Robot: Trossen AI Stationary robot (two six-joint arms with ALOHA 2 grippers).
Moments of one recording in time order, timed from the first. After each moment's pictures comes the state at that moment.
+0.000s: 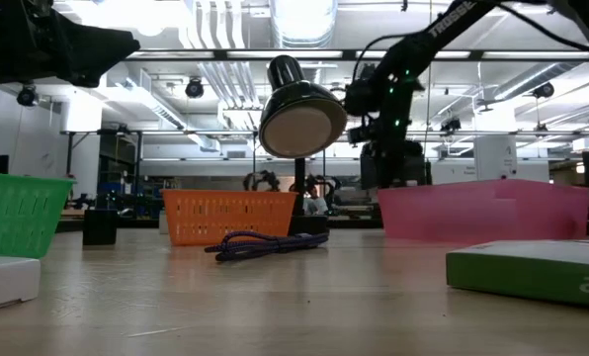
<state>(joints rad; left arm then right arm) -0.13 0.08 0.03 0.31 -0.32 0.30 -0.70 1.88 1.46 -0.90 0.01 -0.72</state>
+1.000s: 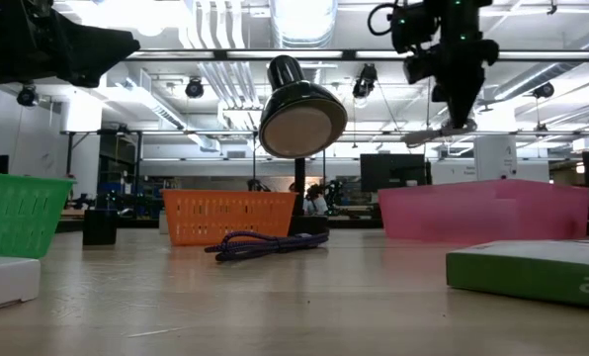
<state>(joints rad) -0.13 0.08 0.03 0.30 -0.32 0.30 -0.52 1.44 1.32 -1.38 -0.01 -0.23</state>
